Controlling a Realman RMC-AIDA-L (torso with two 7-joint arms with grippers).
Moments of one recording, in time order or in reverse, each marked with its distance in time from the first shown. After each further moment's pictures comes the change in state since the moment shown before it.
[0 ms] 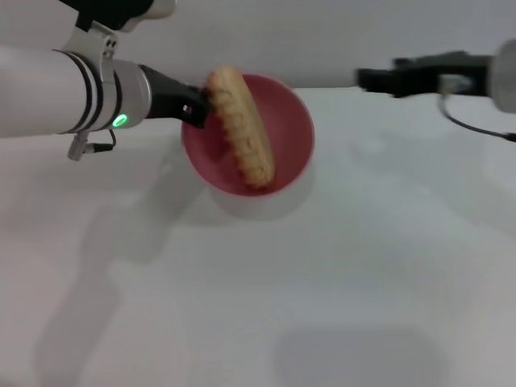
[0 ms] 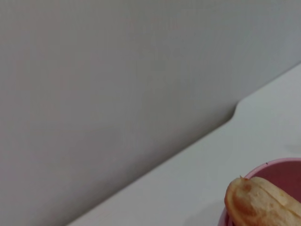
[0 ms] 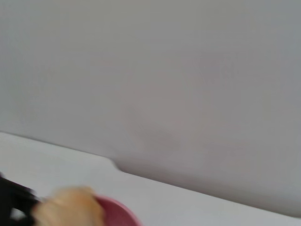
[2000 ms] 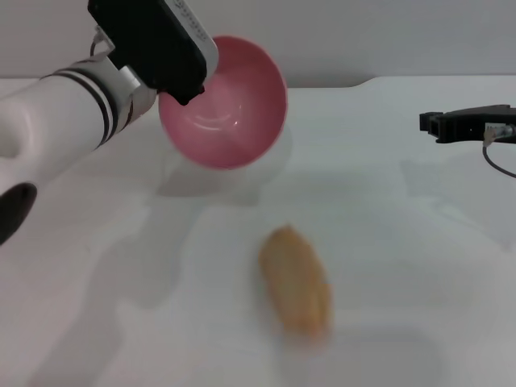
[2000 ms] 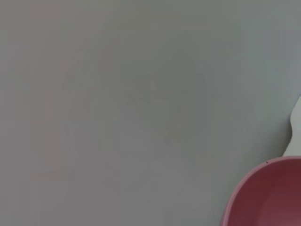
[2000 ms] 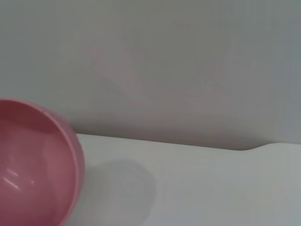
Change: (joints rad) left arm 0.134 -0.008 0.221 0.059 0.471 0.350 0.098; right arm -0.098 0.003 0.071 0.038 0.023 0.049 -0.050
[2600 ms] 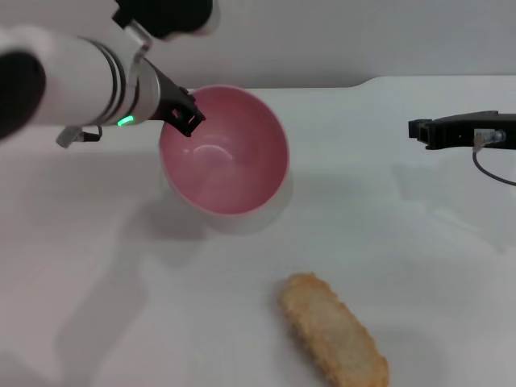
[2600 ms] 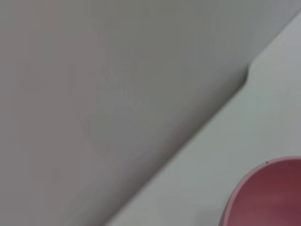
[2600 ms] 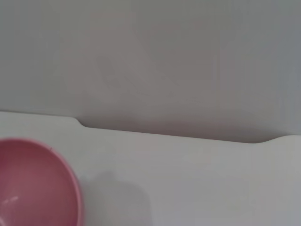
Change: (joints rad) left arm -0.192 0.000 -0.119 0.062 -0.200 -0.573 -0.134; right arm 0.013 -0.003 -0.016 0.024 0.018 0.006 0.000
